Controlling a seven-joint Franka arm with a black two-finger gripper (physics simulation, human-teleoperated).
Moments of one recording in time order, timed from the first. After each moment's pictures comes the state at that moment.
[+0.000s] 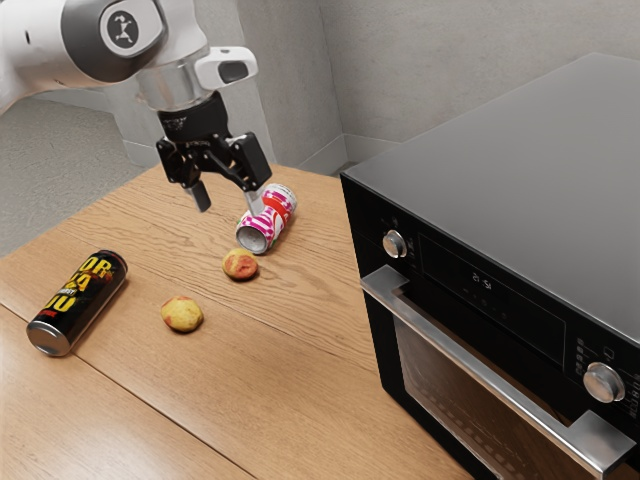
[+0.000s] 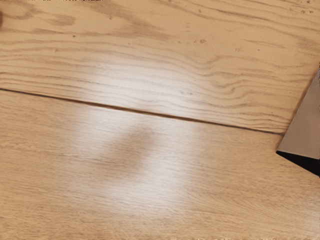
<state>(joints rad) -0.10 0.16 0.27 -1.22 -0.12 1.38 0.00</state>
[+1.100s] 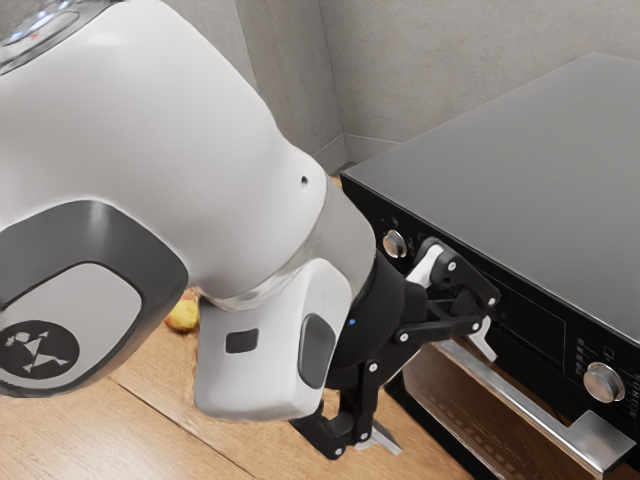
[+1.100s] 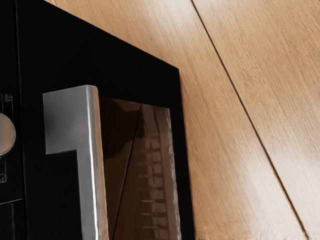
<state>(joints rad) -0.26 -0.35 -0.33 -1.86 -0.10 1.97 1.47</state>
